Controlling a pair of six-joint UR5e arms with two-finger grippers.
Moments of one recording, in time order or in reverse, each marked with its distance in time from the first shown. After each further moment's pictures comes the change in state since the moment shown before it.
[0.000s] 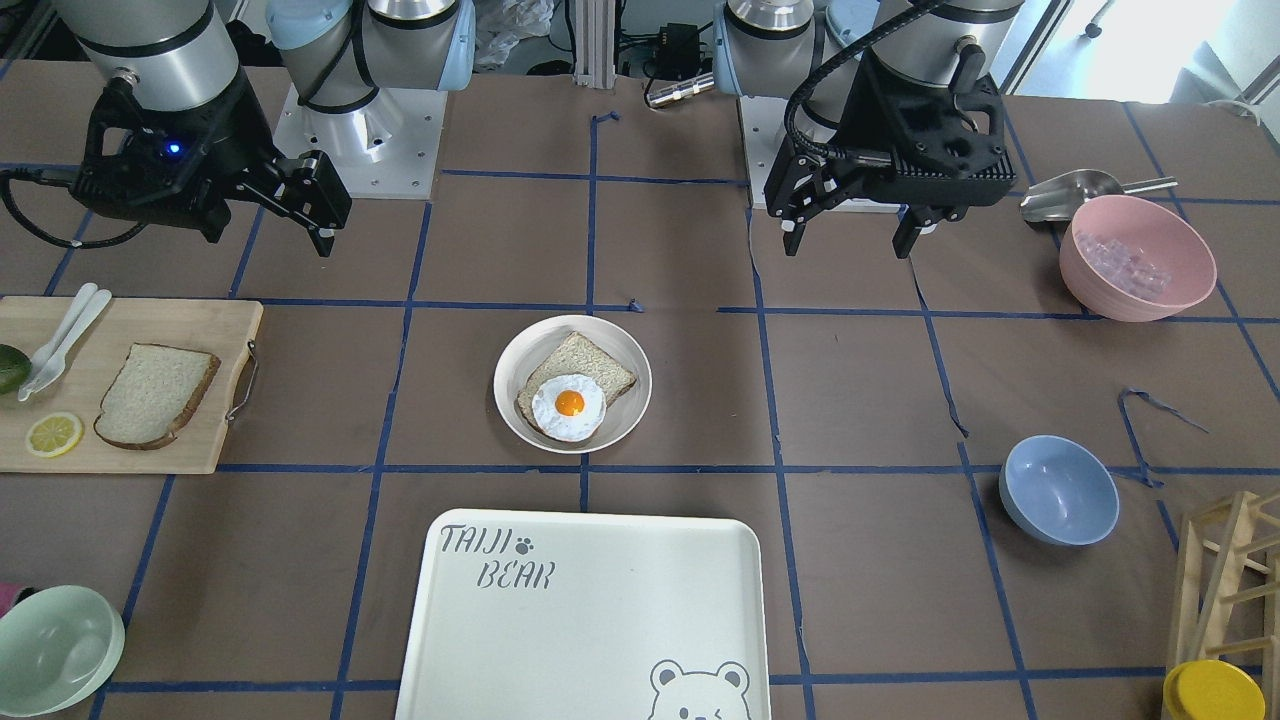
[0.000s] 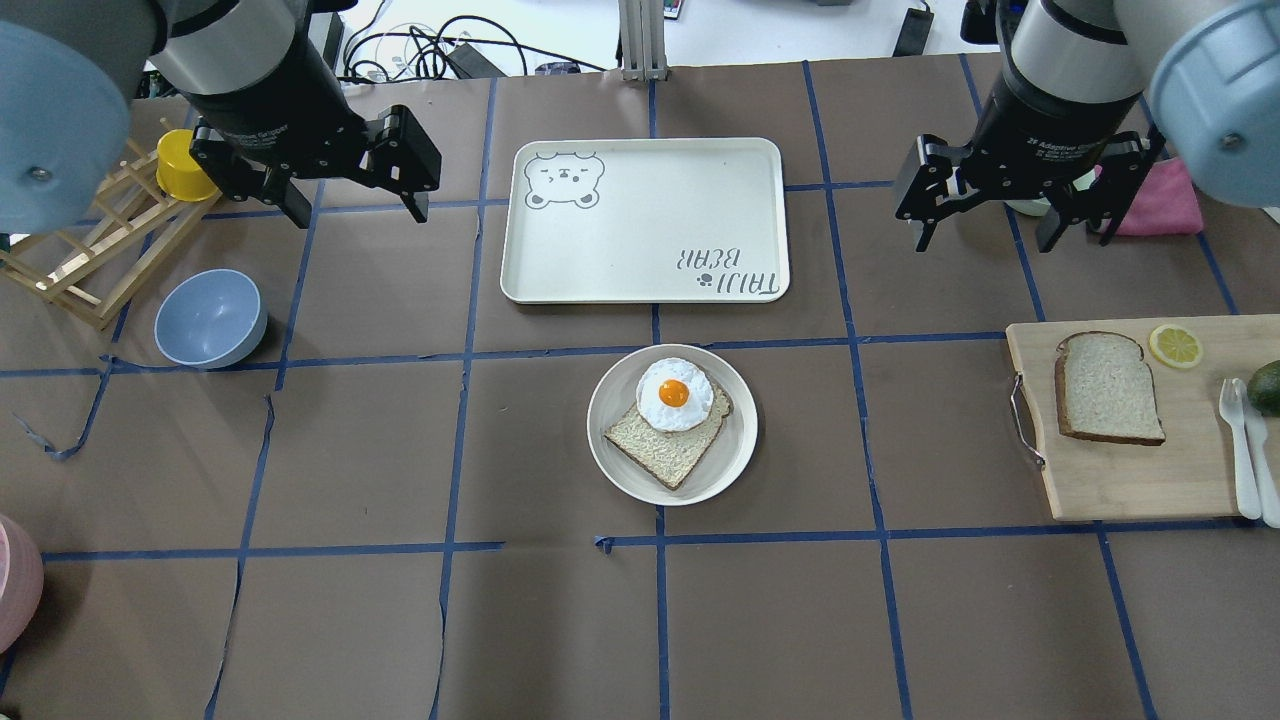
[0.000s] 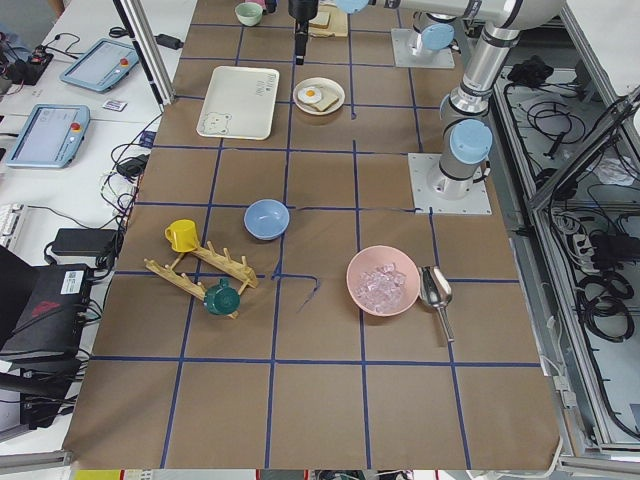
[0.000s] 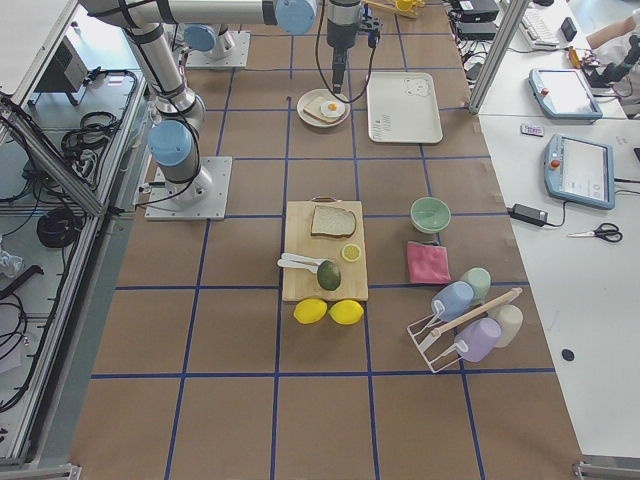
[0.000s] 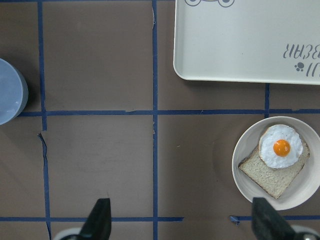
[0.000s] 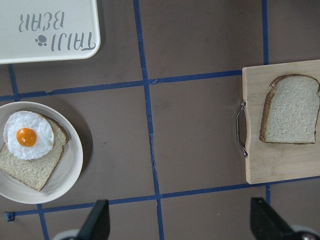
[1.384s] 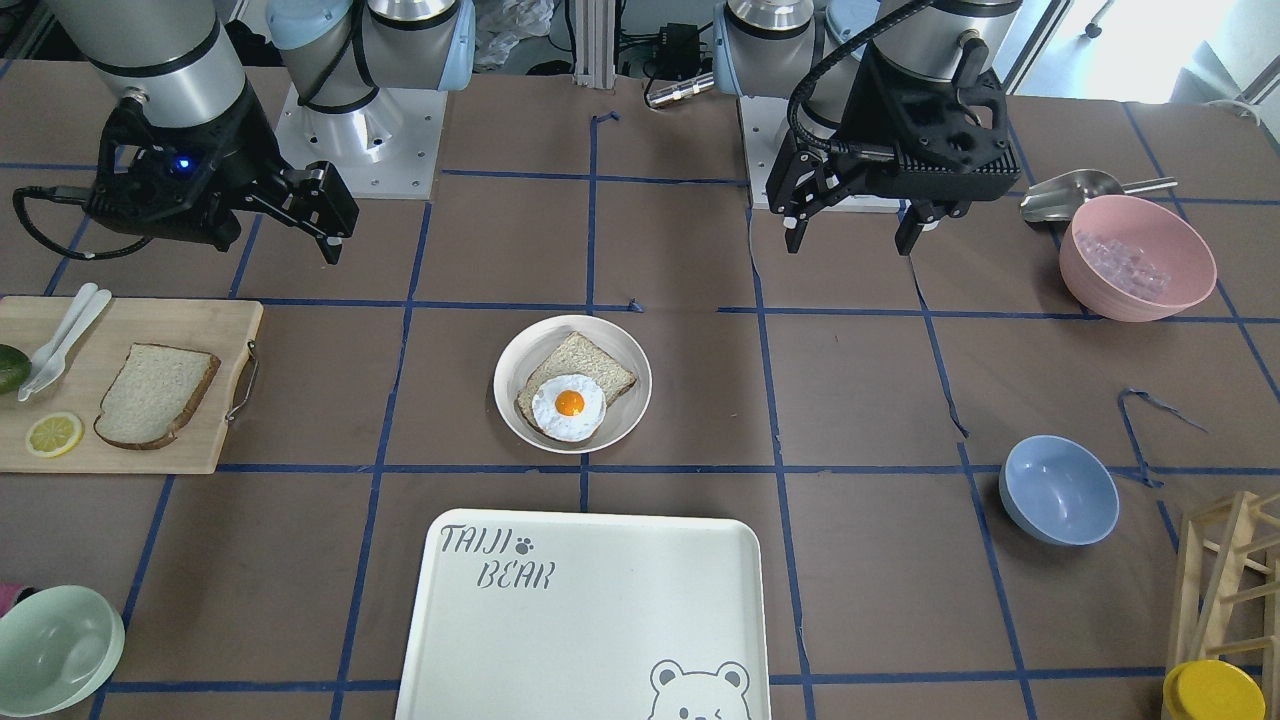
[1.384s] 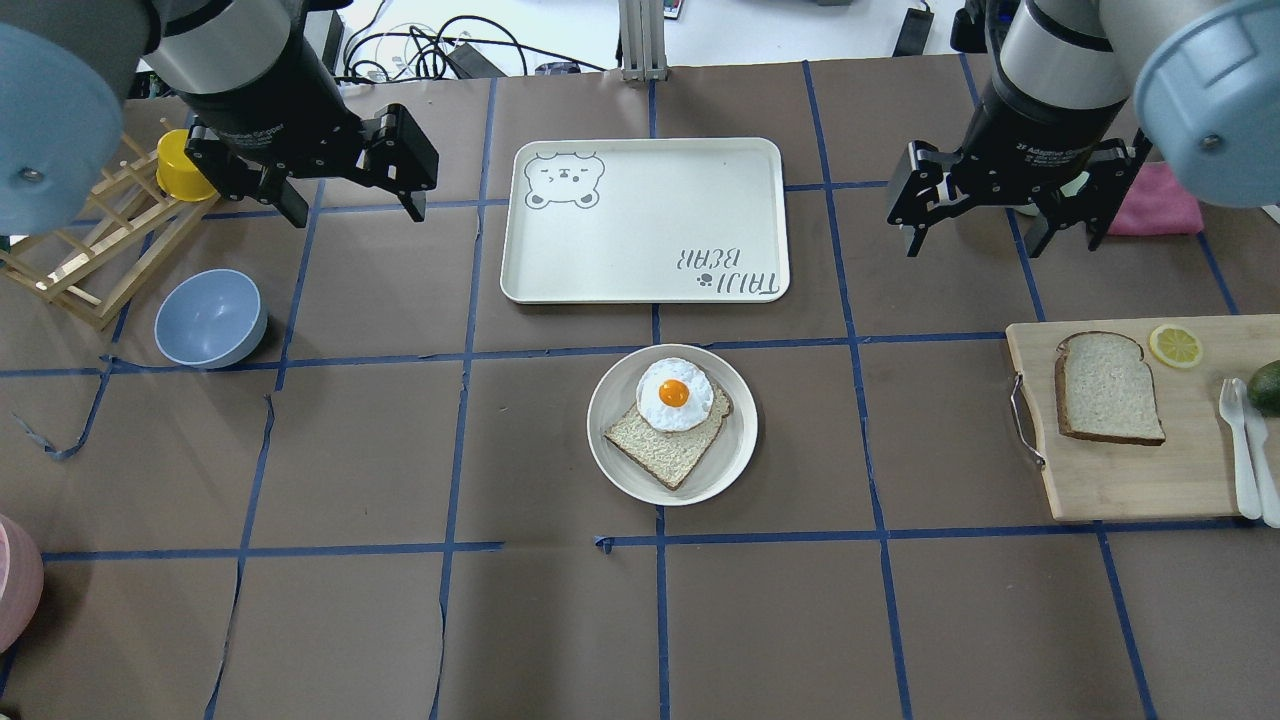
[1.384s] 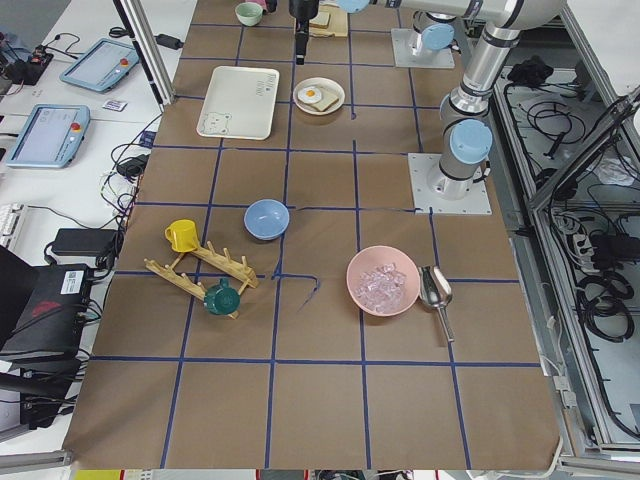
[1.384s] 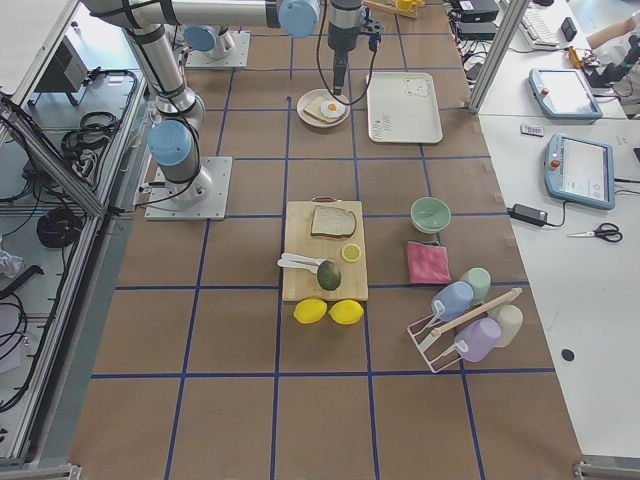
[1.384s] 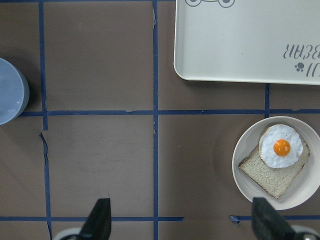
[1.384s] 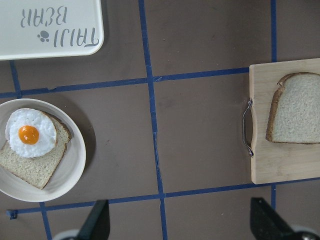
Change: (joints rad) left arm 0.002 0.006 0.000 -0.002 0.001 0.000; right arm -0.002 0.021 0.009 -0.006 0.013 -0.003
